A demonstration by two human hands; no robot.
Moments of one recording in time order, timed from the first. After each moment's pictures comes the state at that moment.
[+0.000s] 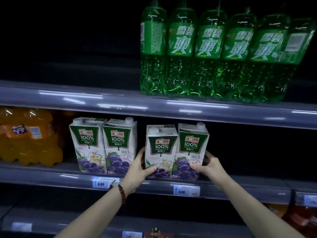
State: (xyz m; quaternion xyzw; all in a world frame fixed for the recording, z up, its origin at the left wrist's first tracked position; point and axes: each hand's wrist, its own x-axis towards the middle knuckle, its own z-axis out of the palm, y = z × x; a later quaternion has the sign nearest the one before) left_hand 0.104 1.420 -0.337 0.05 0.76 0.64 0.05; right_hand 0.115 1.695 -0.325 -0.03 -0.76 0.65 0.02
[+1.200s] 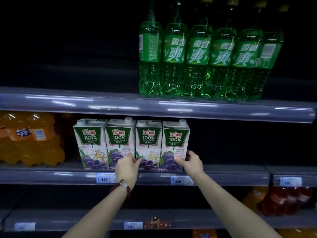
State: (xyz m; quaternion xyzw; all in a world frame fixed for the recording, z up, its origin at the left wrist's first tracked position) left_hand 0.133 1.405 -0.313 -0.09 0.93 0.32 -0.14; right_hand 0.147 1.623 -0.307 -0.16 -0.83 0.52 0.07
